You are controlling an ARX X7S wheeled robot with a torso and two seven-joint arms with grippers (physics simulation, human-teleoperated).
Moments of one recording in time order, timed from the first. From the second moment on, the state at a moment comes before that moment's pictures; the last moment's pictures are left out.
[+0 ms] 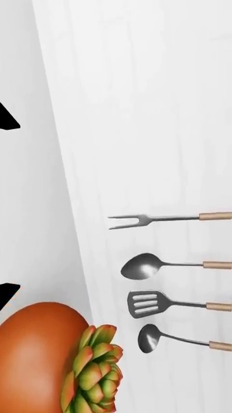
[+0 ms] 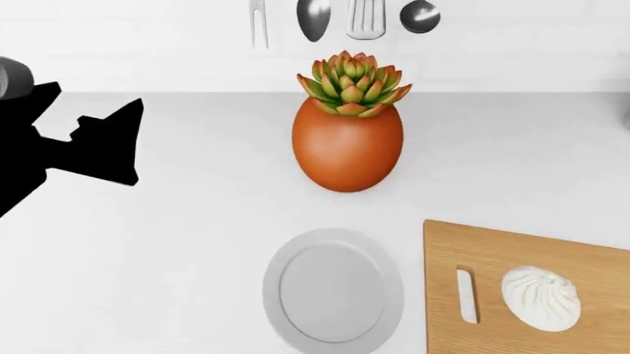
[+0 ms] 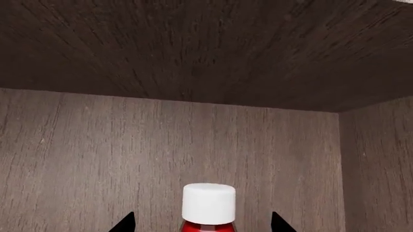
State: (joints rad) left arm -0.85 -0.84 -0.20 0.54 -1.43 -1.24 -0.42; right arm 2.36 0.00 -0.05 0.94 -0.09 0.83 0.03
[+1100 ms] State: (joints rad) left arm -0.87 -0.80 -0.09 0.46 -1.28 -1.17 -0.37; right arm 2.35 0.01 -0.04 0.91 -0.09 0.94 0.04
